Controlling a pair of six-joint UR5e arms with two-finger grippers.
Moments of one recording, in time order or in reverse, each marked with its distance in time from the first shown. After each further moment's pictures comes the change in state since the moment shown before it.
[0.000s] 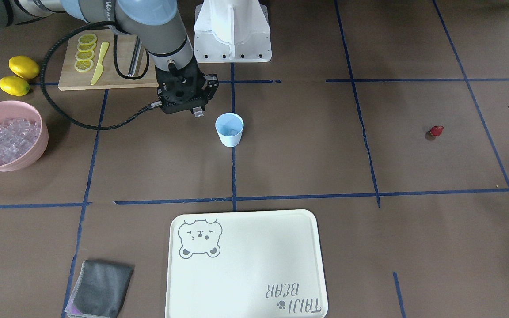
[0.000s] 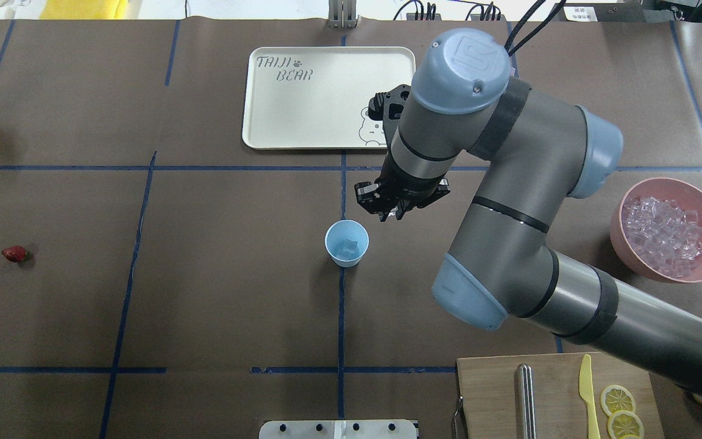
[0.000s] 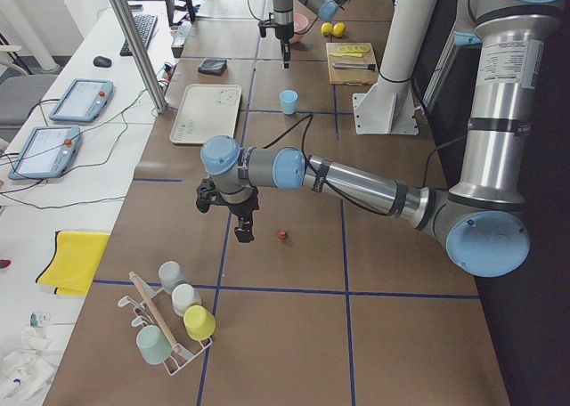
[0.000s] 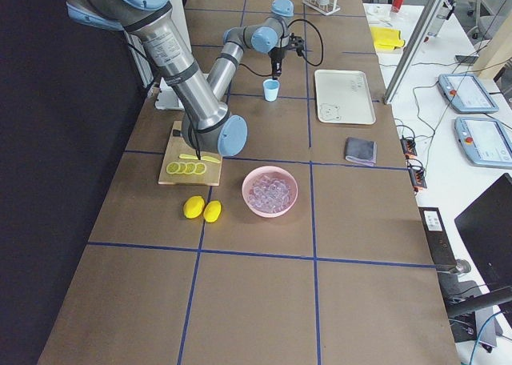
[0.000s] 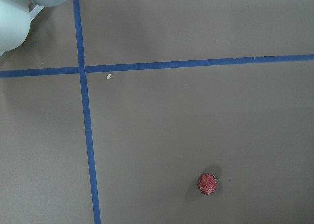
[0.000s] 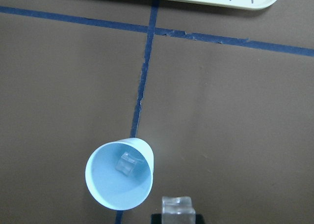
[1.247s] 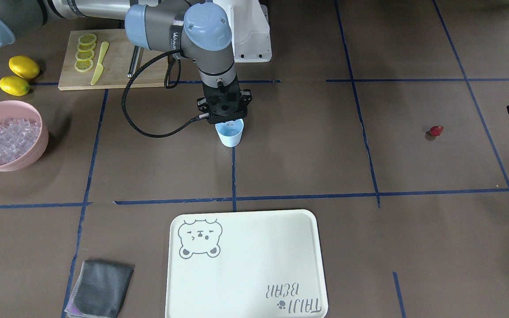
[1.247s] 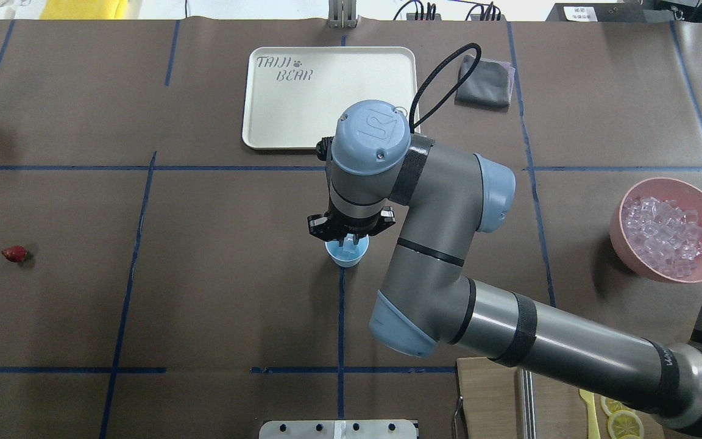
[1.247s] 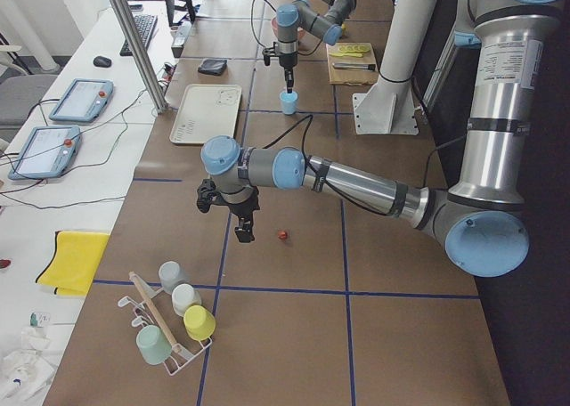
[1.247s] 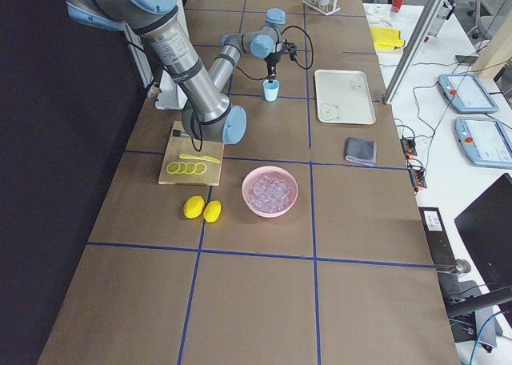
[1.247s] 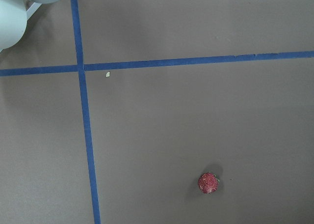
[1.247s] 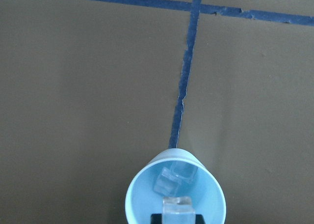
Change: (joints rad) left arm 0.005 0.000 0.001 0.000 0.003 -0.002; right arm -0.104 0.078 -0.181 0.114 -0.092 0.078
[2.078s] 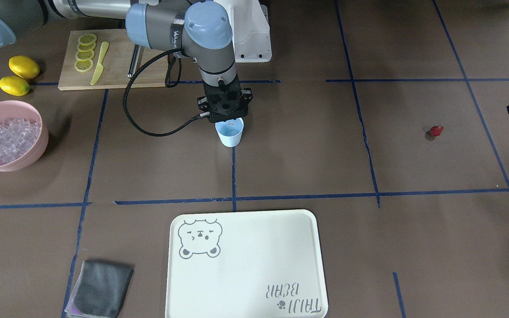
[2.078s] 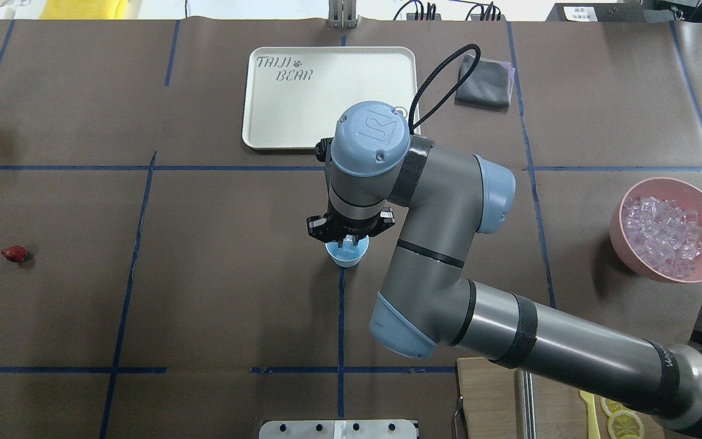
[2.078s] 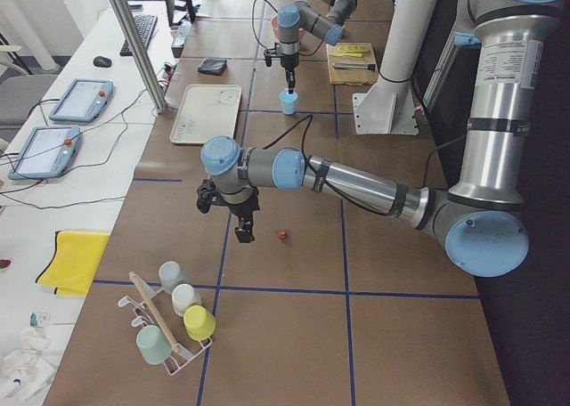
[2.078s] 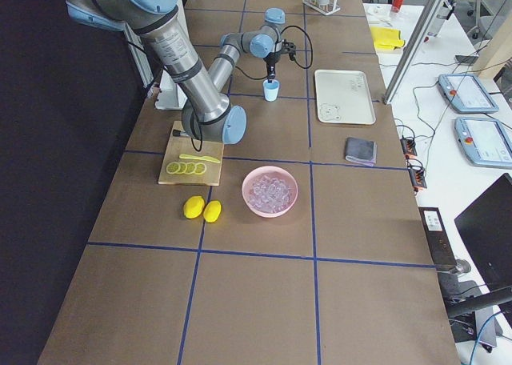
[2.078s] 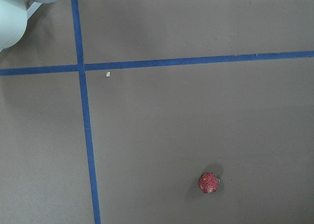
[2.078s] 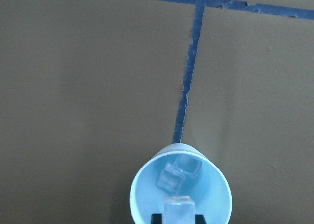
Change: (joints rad) left arm 0.000 0.000 0.001 0.000 0.000 0.000; right arm -0.001 0.000 0.006 -0.002 0.000 0.000
